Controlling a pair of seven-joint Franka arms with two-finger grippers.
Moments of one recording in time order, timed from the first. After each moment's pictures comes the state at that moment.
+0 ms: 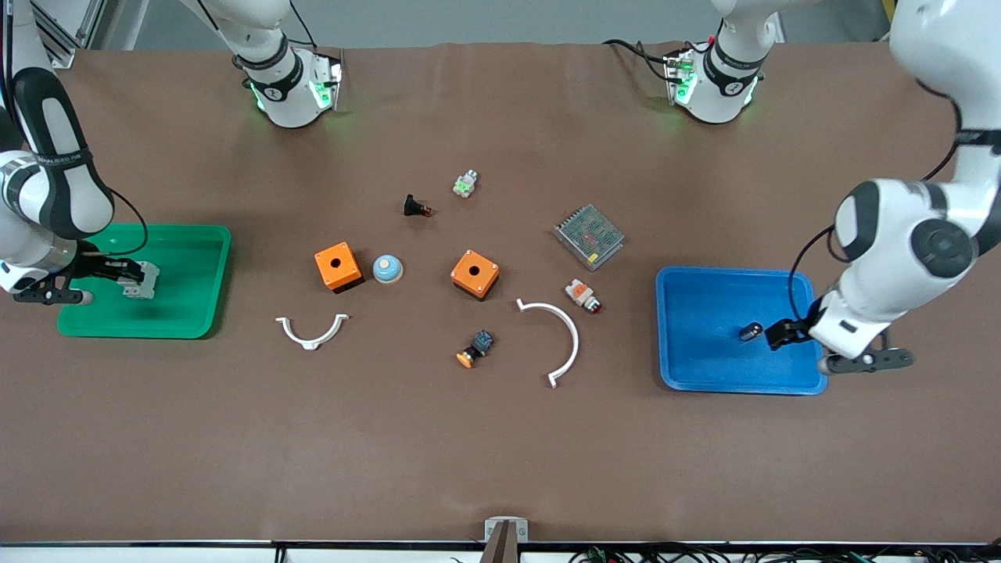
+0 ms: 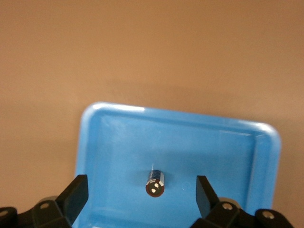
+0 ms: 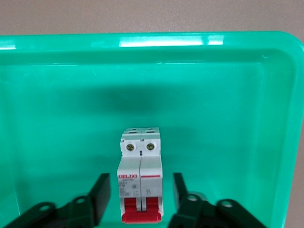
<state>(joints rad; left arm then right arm) 0.22 0.32 -0.28 -1.81 0.19 2.26 -0.22 -0.41 0.37 -0.09 -2.11 -0.04 2.39 -0.43</state>
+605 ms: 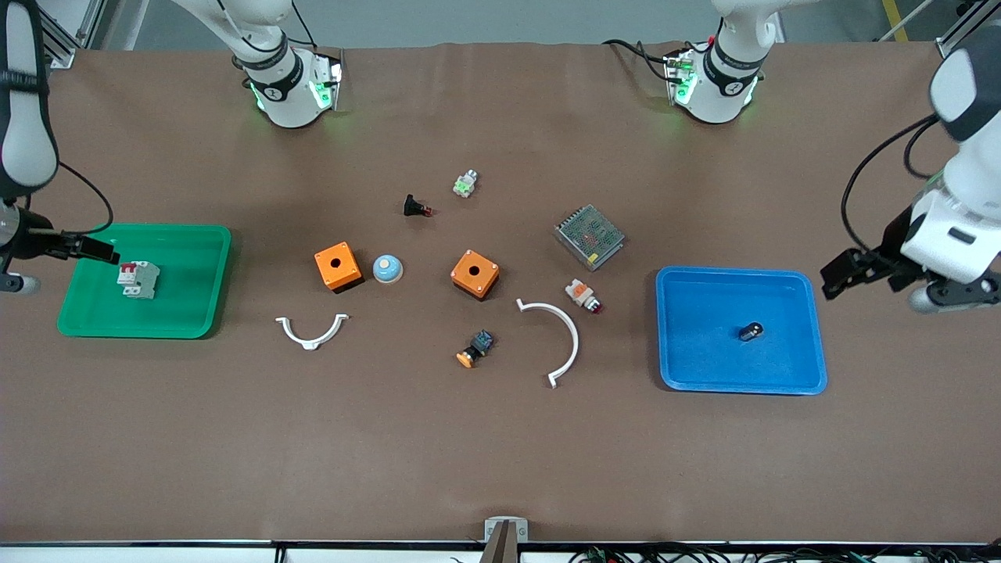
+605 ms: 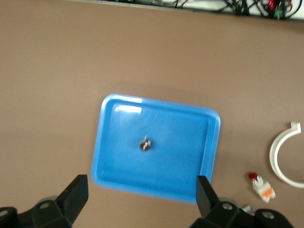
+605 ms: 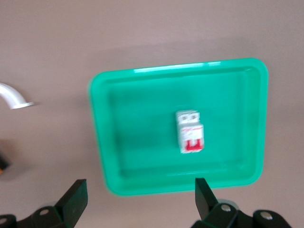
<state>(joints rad) 0.22 0.11 -0.32 -1.59 0.08 1.80 -0.22 -0.25 0.06 -0.05 -1.95 -0.04 1.91 -0.18</state>
